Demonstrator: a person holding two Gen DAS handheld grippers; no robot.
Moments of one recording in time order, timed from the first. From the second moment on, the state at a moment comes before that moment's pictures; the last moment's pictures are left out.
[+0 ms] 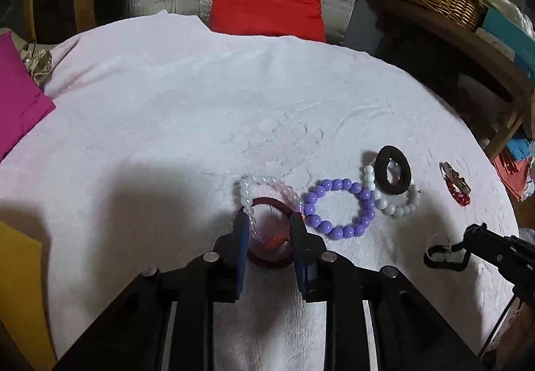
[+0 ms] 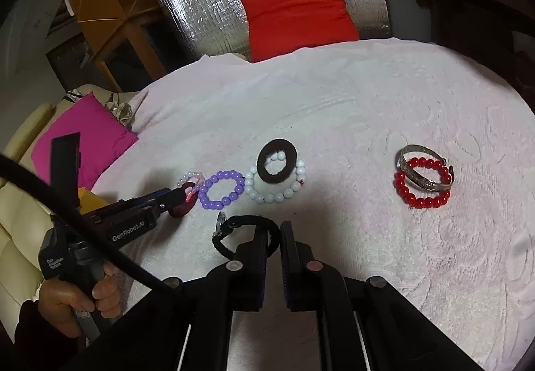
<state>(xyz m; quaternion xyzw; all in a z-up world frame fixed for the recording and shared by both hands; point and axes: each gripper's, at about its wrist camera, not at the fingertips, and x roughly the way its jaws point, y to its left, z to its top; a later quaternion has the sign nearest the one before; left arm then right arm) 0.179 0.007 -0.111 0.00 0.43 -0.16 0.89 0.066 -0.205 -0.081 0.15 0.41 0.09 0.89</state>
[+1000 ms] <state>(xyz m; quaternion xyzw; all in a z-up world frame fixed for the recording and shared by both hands) 0.189 -0.005 -0.117 -0.03 0.44 -0.17 0.88 0.060 -0.224 -0.079 0.16 0.41 0.08 0.90</state>
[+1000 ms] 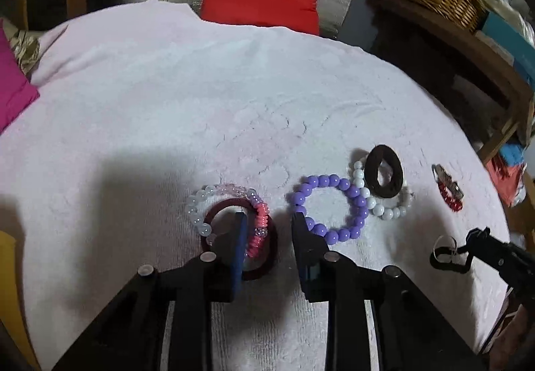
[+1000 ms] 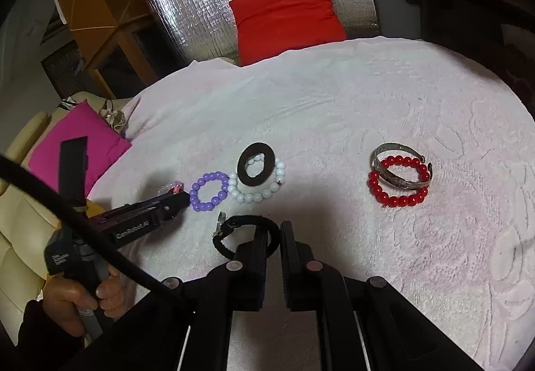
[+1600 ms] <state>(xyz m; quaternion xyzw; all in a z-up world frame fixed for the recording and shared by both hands) 0.124 0.046 -0.034 -0.07 0.33 -0.18 0.92 0.052 -0.195 -0.054 0.15 0.37 0.10 0.91</state>
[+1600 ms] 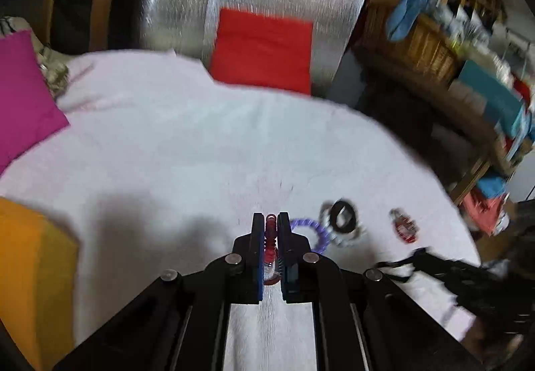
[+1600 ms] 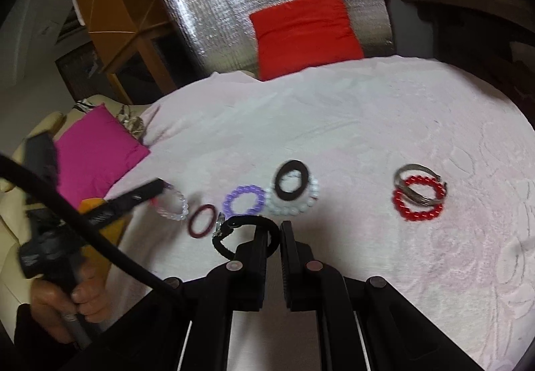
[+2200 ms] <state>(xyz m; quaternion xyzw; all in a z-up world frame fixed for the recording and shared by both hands) 0.027 0.213 0.004 -0.16 0.27 0.00 0.95 0.063 -0.054 -0.021 0.14 0.36 0.22 0.90</state>
